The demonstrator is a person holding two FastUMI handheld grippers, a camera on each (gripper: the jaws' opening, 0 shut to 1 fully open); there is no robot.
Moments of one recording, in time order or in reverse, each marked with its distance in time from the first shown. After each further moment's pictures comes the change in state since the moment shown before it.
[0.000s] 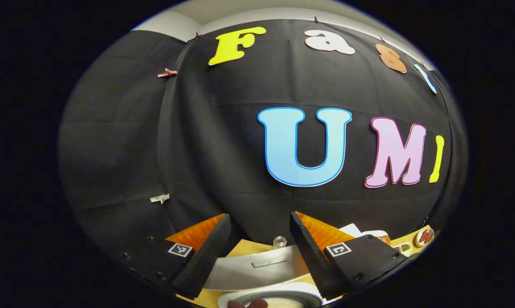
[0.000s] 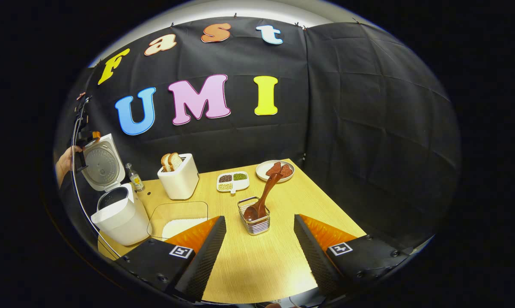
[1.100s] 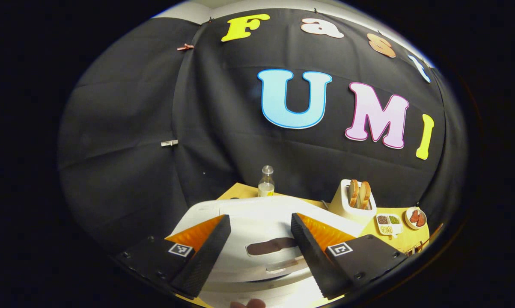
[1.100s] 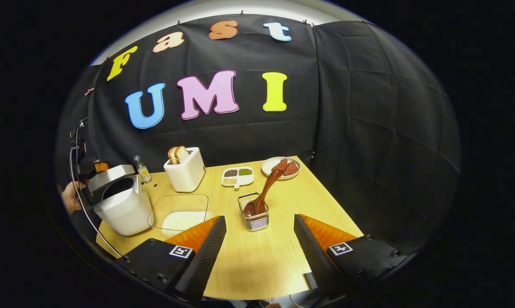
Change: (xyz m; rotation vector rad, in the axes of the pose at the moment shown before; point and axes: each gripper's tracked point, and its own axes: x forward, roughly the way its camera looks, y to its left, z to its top) left arm -0.142 -0.040 -0.175 -0.050 0.195 0.004; right arm -0.002 -0.021 -0.007 -0.035 0.029 0.078
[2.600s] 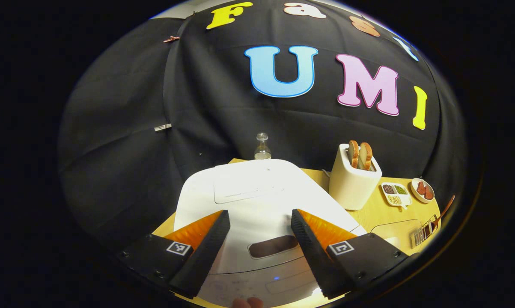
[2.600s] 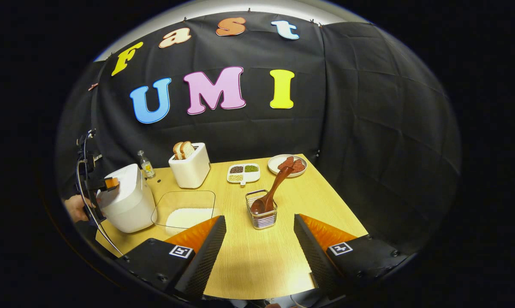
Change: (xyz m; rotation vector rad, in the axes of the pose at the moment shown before) left arm 0.004 -0.004 -0.073 0.097 0.133 -0.009; right arm 0.009 0.026 -0.004 -0.015 0.017 0.026
